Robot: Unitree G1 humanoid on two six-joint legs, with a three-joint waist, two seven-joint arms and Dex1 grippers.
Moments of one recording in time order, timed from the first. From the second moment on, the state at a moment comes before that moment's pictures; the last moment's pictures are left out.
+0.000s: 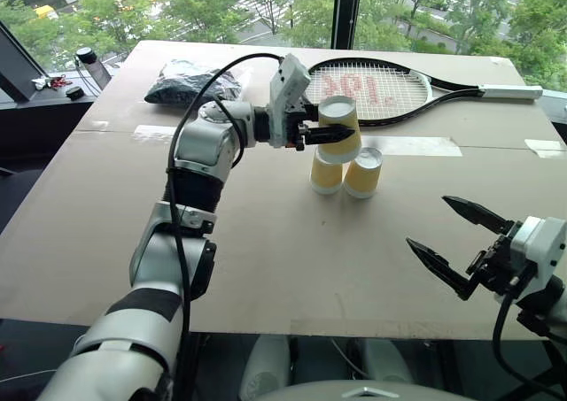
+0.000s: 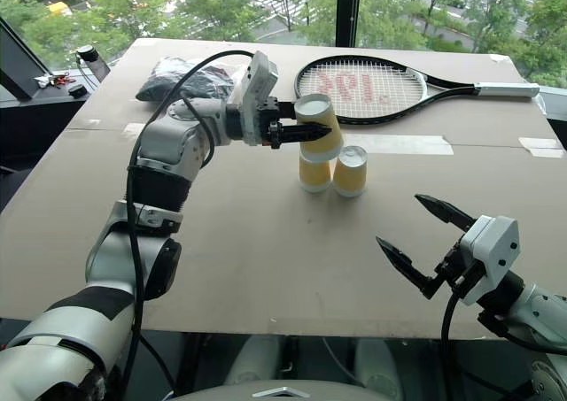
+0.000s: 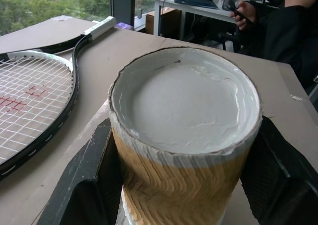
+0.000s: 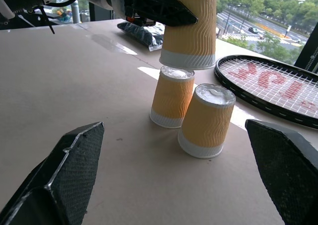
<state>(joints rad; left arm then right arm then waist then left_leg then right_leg) -1.12 0.36 -0.16 0.64 -0.31 0.36 -1.18 0.43 -0.54 -0.36 -0.85 0.61 0.26 0.66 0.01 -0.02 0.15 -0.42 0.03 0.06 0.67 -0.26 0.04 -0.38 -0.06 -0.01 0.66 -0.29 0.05</state>
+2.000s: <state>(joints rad) -0.37 0.48 0.24 -0.29 -0.50 0.64 -0.91 0.11 -0.66 -0.42 -0.33 0.79 0.16 0.97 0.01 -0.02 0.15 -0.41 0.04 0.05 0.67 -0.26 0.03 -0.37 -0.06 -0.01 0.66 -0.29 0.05</state>
